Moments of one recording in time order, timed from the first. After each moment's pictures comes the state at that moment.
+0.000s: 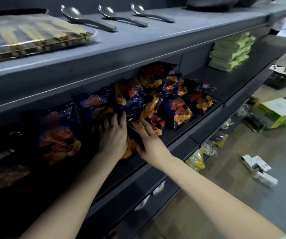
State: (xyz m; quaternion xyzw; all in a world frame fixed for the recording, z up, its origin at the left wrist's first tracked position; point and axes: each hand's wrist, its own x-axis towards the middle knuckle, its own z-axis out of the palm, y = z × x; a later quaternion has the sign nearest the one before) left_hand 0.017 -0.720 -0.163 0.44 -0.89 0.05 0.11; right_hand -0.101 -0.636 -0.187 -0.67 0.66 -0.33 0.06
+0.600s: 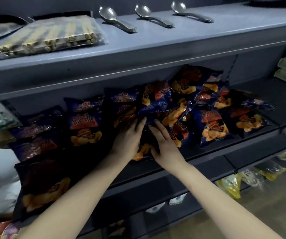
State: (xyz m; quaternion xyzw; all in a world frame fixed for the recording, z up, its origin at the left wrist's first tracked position) left_hand 0.014 -0.718 -0.184 0.46 -0.87 0.05 0.17; right_hand -0.131 -0.660 -0.207 -0.72 0.58 -0.35 0.18
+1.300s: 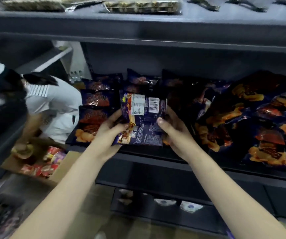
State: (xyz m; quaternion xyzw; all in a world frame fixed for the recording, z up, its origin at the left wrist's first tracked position) left_hand 0.099 -0.597 -0.139 0.41 -0.34 -0.57 0.63; right_hand -0.082 -0.659 -0.154 -0.58 0.29 -0.41 0.65
